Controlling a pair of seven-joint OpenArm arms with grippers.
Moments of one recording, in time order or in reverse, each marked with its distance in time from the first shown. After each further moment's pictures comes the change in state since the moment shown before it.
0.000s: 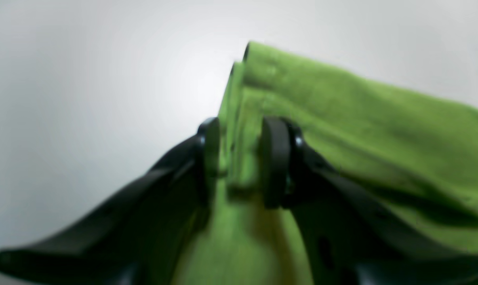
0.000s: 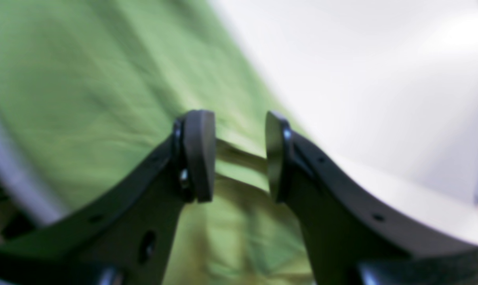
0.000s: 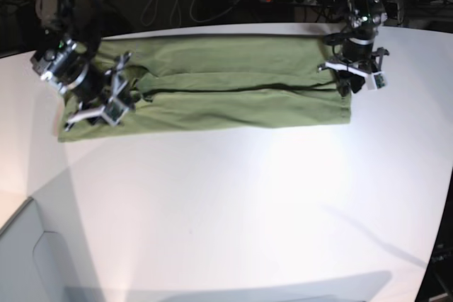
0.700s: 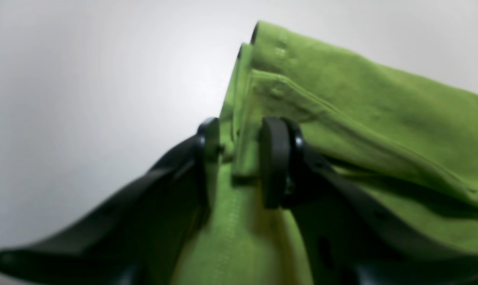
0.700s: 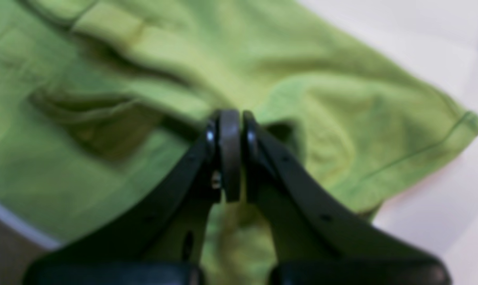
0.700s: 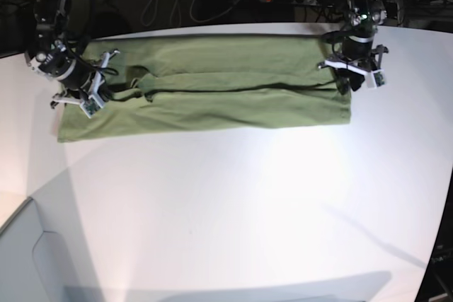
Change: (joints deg) left arm 0.6 0.2 0.0 0.1 -0.3 0.2 -0.1; right arm -3.3 -1.3 7.0 -11.8 0.2 0.2 0.5
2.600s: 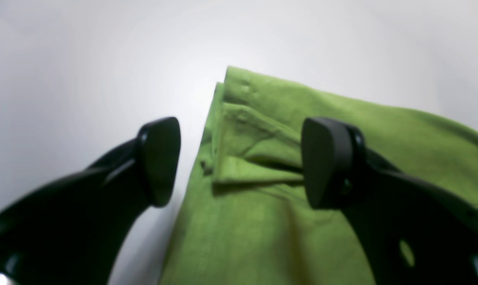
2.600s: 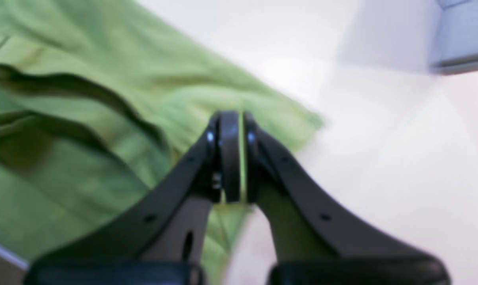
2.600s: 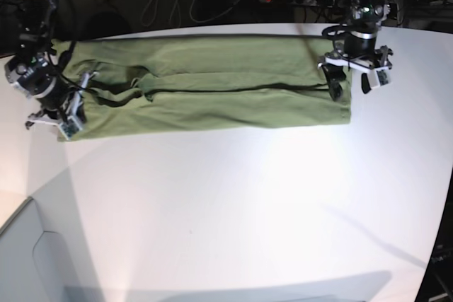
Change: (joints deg) left arm 3.9 -0.1 0.0 8.0 0.0 -0.5 -0.3; right arm 6.3 1.7 4.8 2.9 1.0 0.2 -6.4
